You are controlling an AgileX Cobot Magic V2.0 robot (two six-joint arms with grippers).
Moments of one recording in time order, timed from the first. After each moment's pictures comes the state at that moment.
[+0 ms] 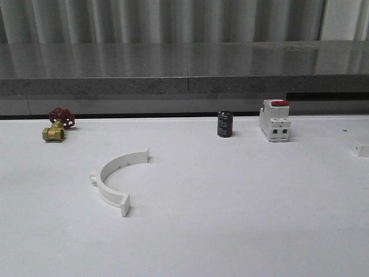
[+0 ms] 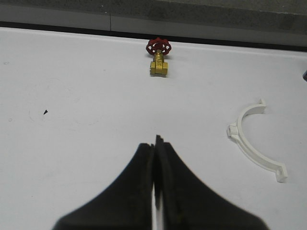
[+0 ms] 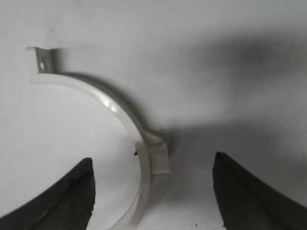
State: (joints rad) left arm -0.17 0.45 -0.45 0.13 0.56 -0.30; right arm -0.24 1.82 -1.16 0.06 0.64 -0.11
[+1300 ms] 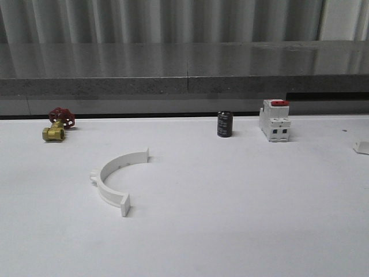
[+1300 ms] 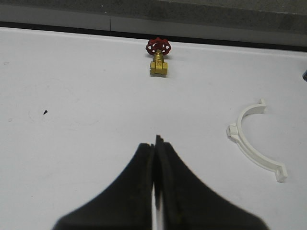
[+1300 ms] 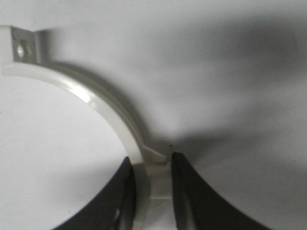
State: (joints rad) left arm -0.17 0.45 -0.45 0.13 0.56 -0.30; right arm -0.24 1.90 -1.16 0.10 0.60 -0.12
